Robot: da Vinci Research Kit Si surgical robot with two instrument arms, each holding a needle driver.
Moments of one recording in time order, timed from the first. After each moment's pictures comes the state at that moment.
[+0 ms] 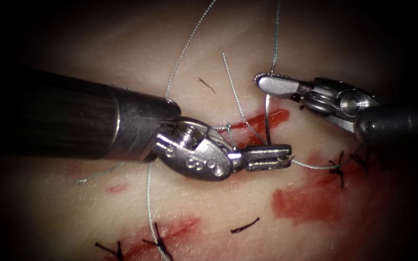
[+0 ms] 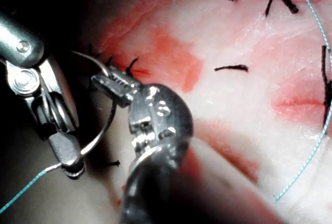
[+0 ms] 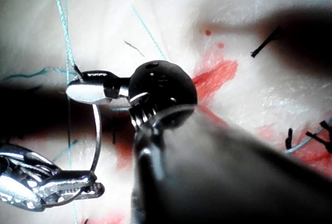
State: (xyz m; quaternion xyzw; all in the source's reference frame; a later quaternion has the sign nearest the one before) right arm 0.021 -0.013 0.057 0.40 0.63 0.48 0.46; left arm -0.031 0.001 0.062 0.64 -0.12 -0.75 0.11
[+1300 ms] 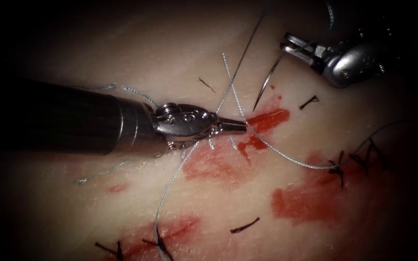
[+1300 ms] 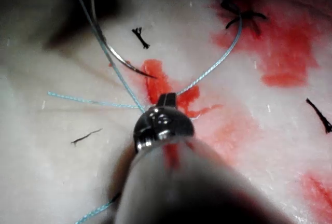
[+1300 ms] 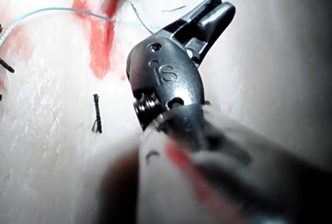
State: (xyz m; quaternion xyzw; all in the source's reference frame) right arm 0.018 -0.009 0.062 -0.21 0.77 -0.10 0.60; left arm -0.029 0.004 0.076 0.45 0.22 -0.81 -0.30
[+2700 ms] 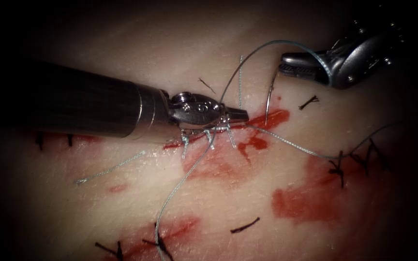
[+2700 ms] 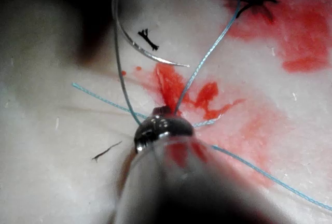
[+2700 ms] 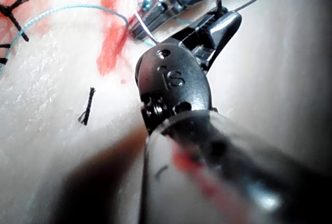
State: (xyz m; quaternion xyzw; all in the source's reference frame) right arm 0.018 -0.009 0.060 -0.18 0.75 -0.27 0.58; left arm -0.030 0.005 0.079 0.39 0.17 -0.87 -0.22
